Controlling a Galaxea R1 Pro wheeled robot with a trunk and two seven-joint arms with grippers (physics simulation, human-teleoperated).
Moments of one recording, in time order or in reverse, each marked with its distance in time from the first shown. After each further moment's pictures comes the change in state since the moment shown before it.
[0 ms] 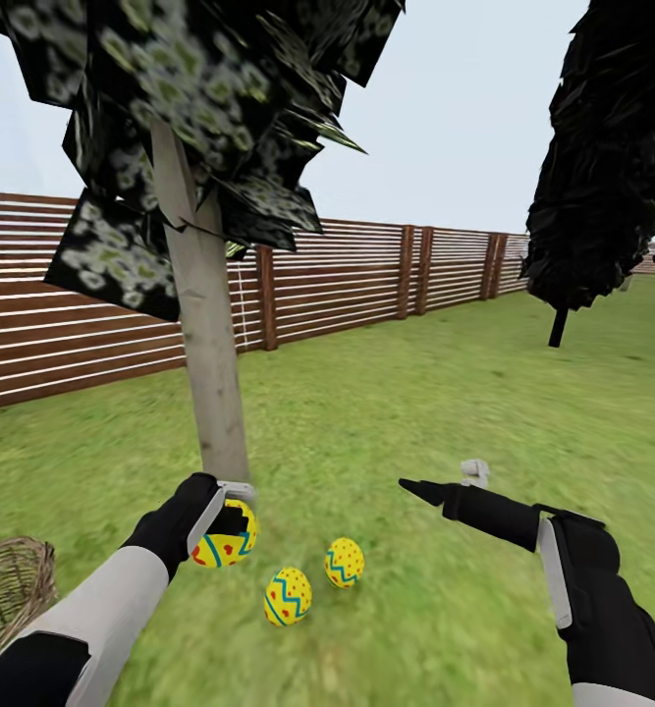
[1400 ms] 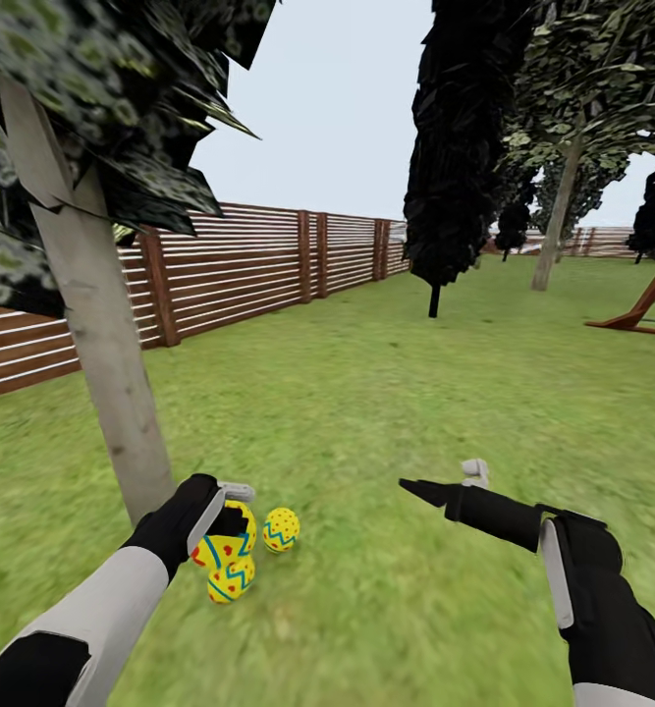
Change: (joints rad) left arm 0.000 0.000 -0.002 0.005 -0.003 -0.003 -0.002; right arm 0.000 -0.003 -0.006 0.000 0.004 0.000 0.066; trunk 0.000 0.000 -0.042
